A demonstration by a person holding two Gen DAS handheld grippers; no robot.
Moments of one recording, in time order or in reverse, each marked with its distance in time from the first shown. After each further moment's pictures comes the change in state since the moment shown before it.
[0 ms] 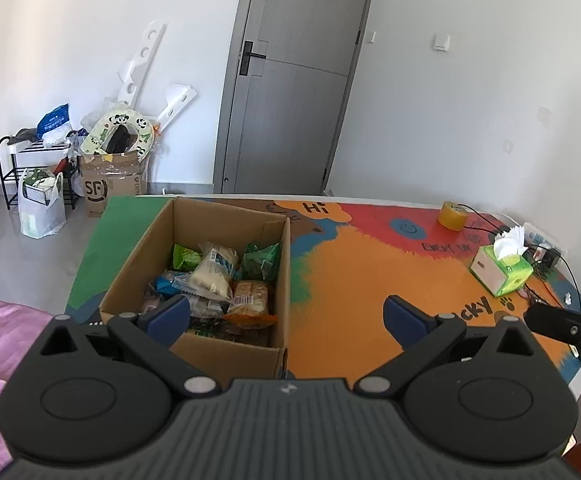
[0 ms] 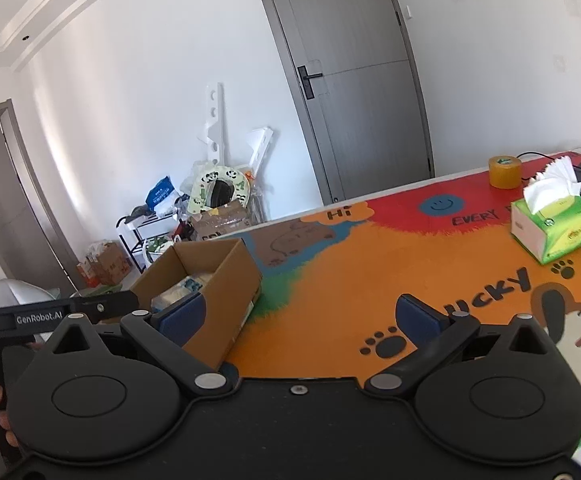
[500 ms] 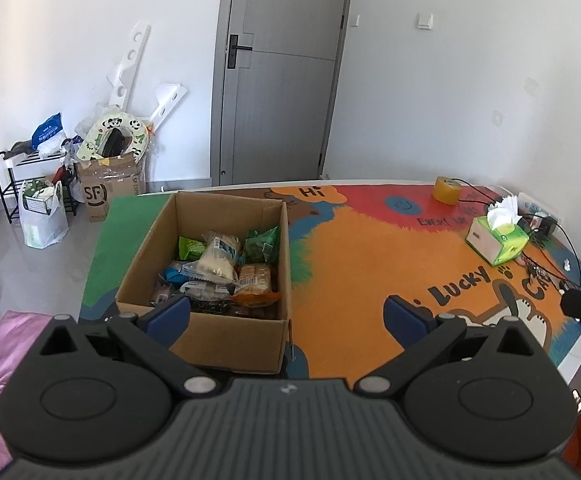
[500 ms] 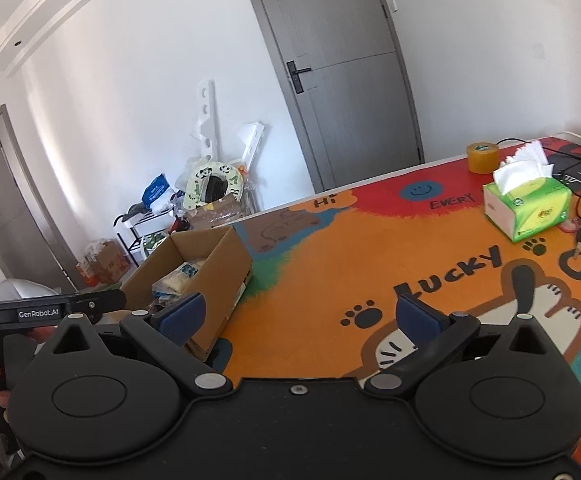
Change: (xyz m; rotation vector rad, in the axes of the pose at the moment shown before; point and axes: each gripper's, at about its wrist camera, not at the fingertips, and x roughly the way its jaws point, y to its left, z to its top) left arm -0.019 -0.005 -0.008 0.085 0.035 0.007; right arm -0.041 -0.015 -0.010 0.036 0.010 -0.013
